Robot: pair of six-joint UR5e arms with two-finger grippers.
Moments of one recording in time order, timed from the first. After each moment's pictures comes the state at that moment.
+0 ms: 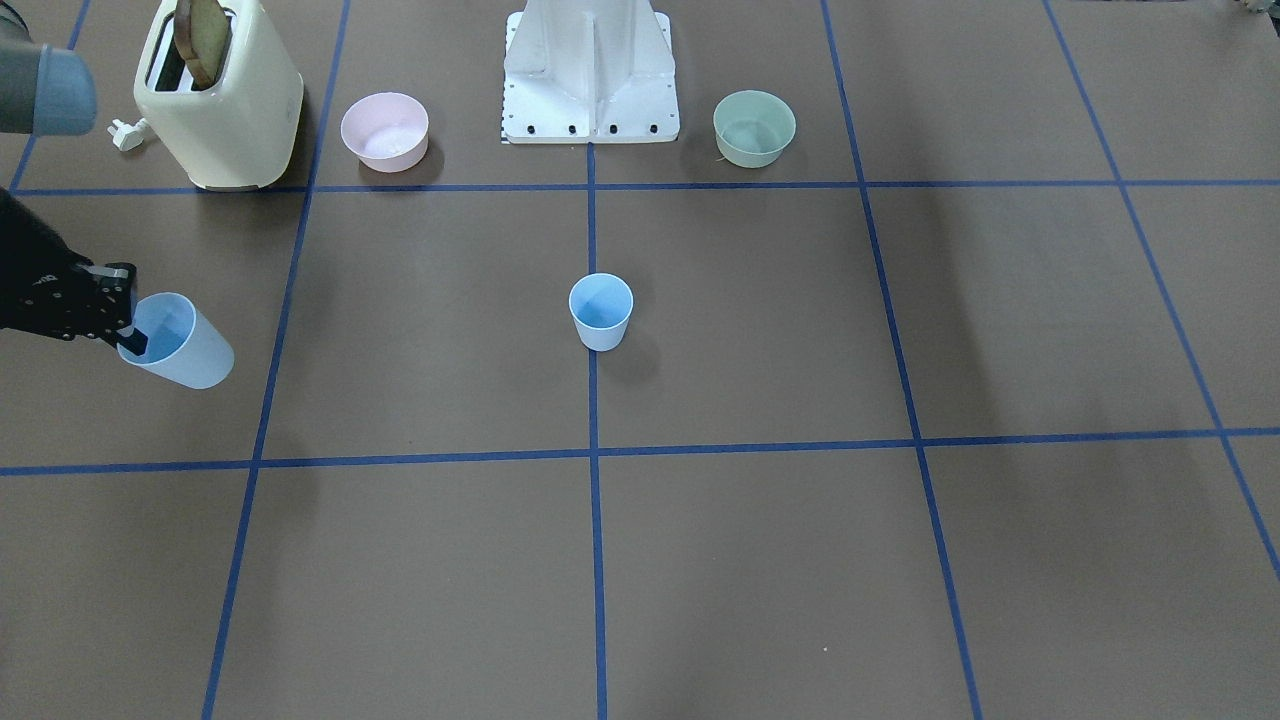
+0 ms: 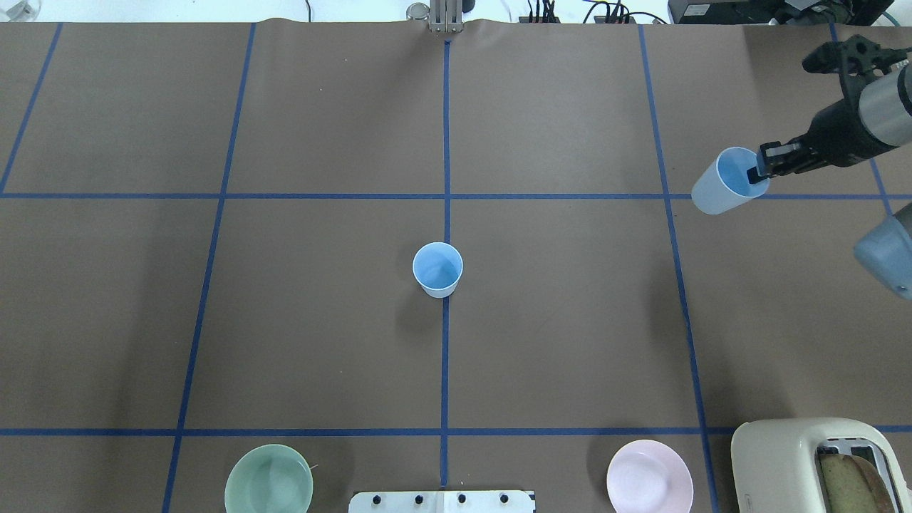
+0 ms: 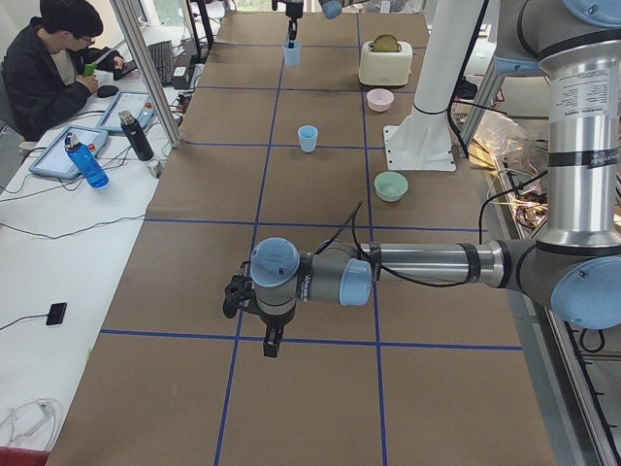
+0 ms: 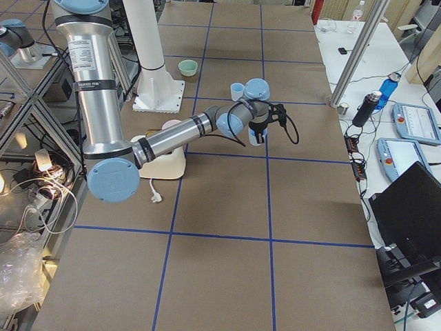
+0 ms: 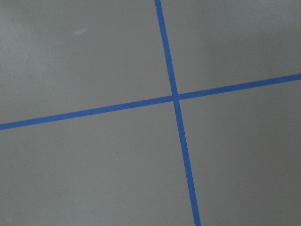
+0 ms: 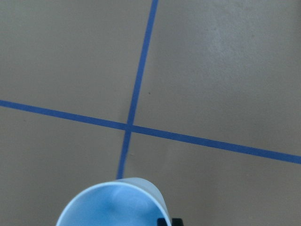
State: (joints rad) left arm -1.58 -1.46 -1.67 -1.68 -2.35 0.05; right arm 1.06 -1.37 1.88 -1.32 2.28 0.76
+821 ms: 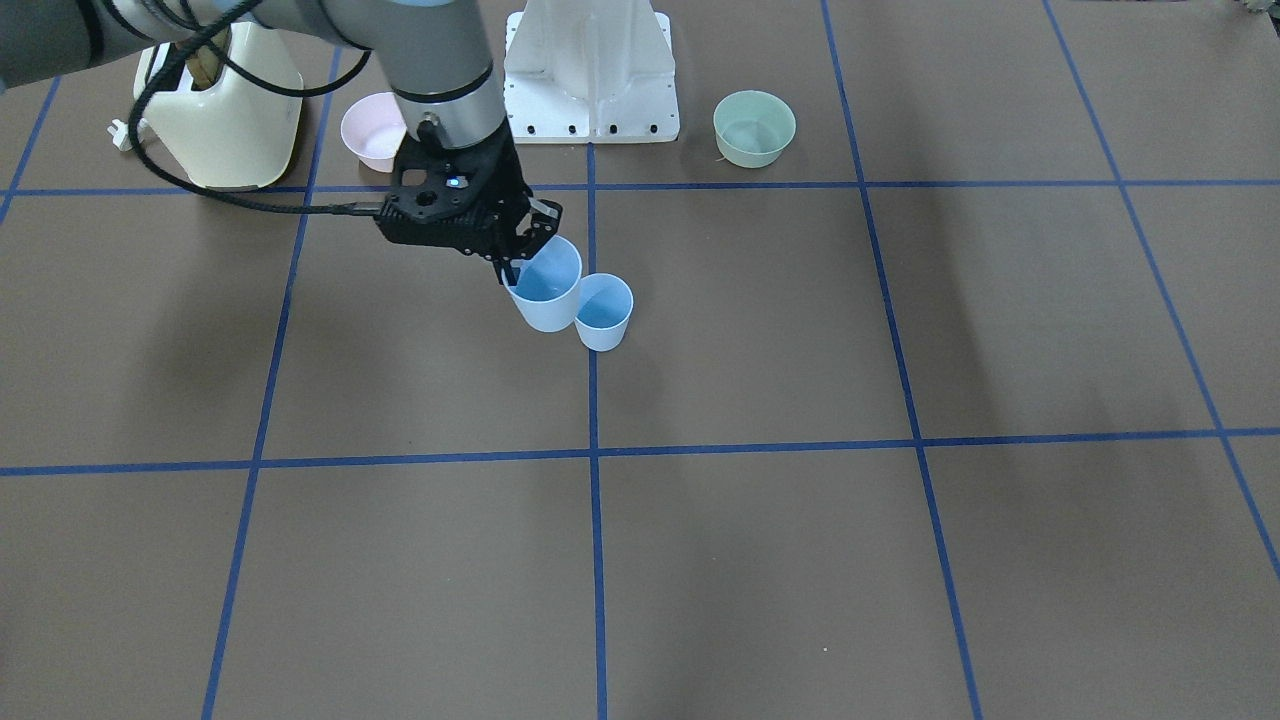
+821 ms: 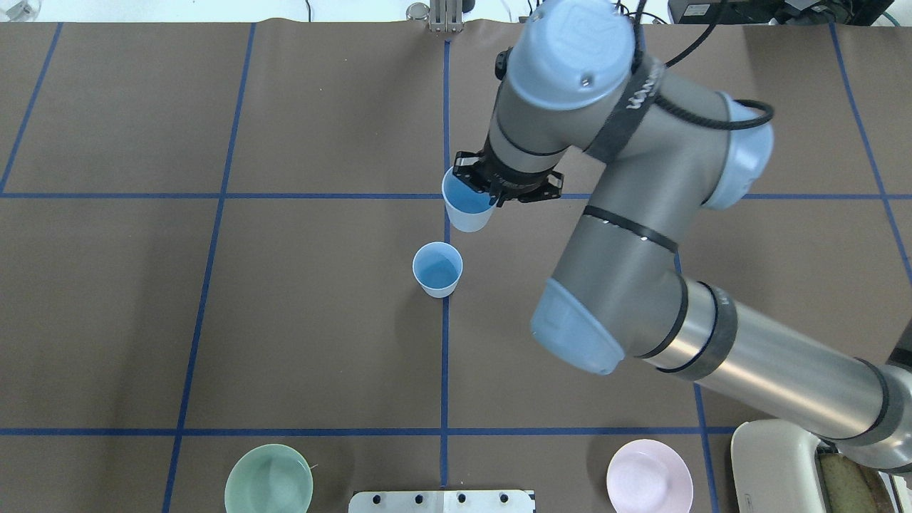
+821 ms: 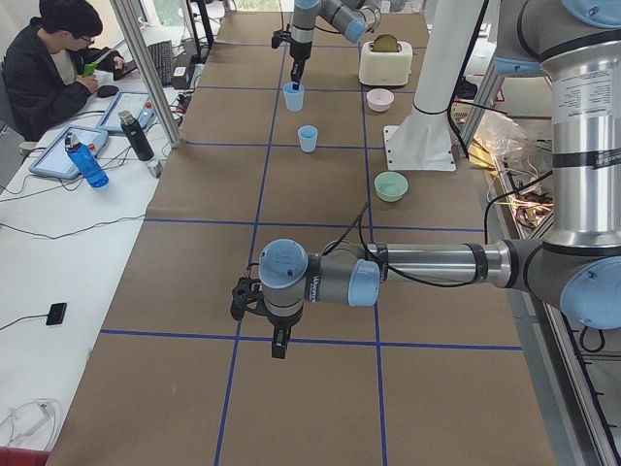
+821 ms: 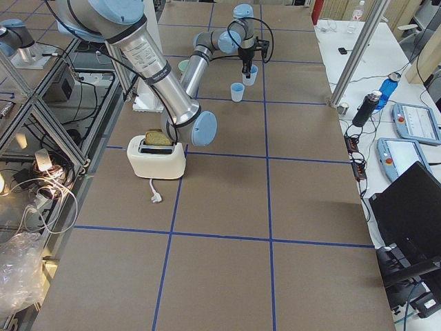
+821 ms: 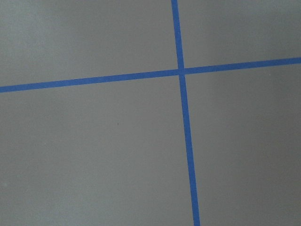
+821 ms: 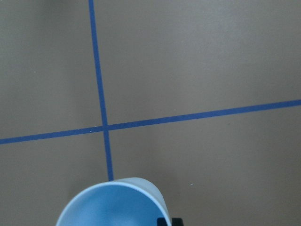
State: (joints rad) left arm -1.58 -1.44 -1.68 -1.68 -2.35 0.04; right arm 0.62 -0.76 1.81 -1.82 1.87 1.35
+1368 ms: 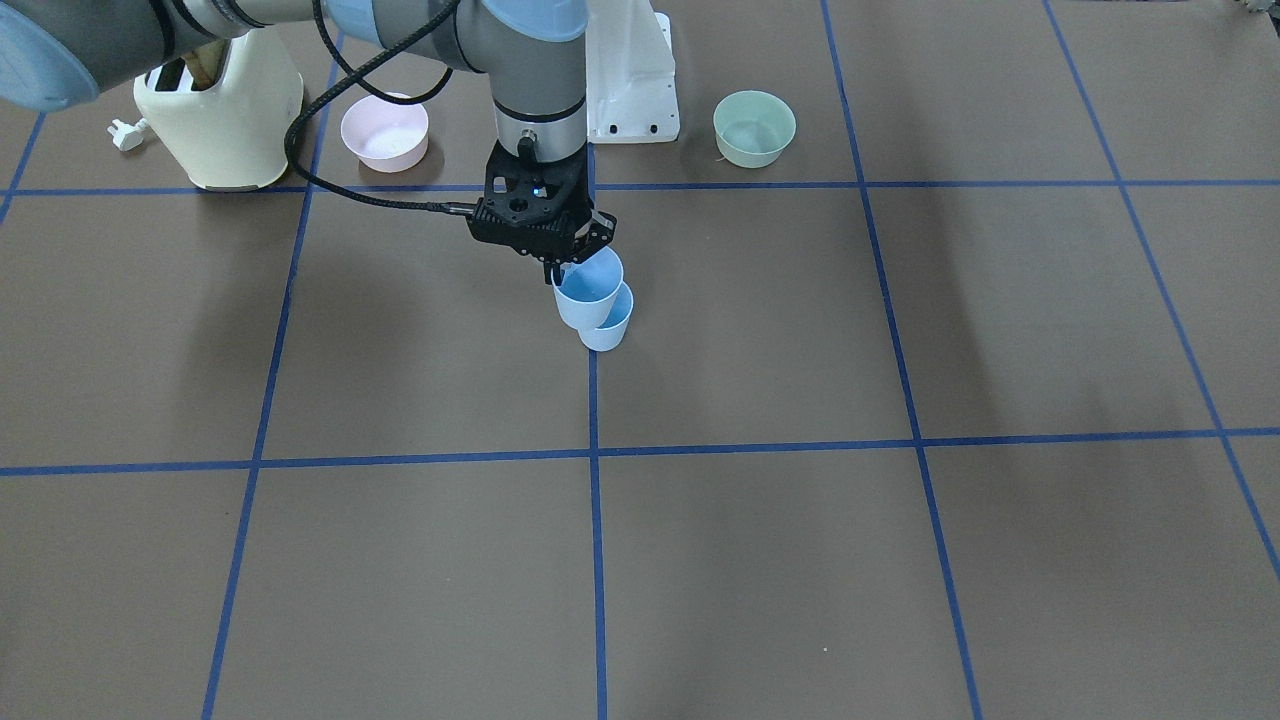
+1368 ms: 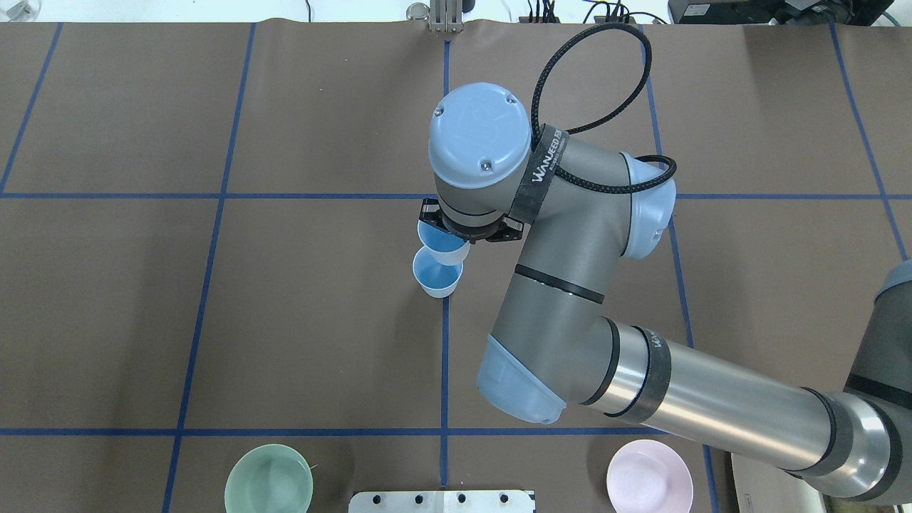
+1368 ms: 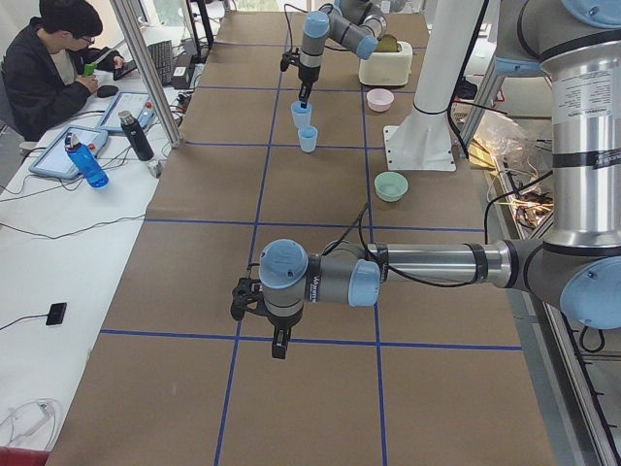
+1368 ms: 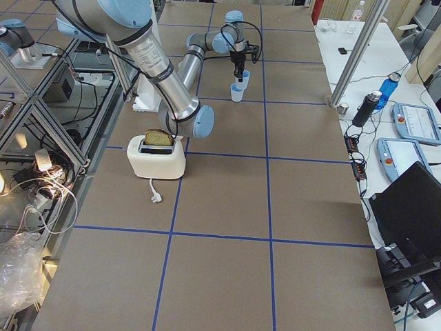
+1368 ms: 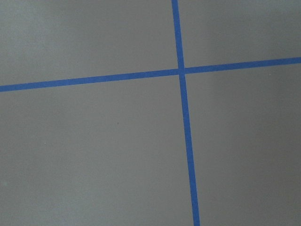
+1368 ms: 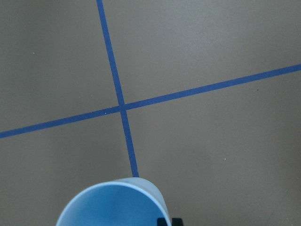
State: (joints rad) left arm -1.58 -1.44 -1.68 -1.68 -2.35 0.04; right arm 0.52 -0.73 1.74 -1.83 1.77 1.40
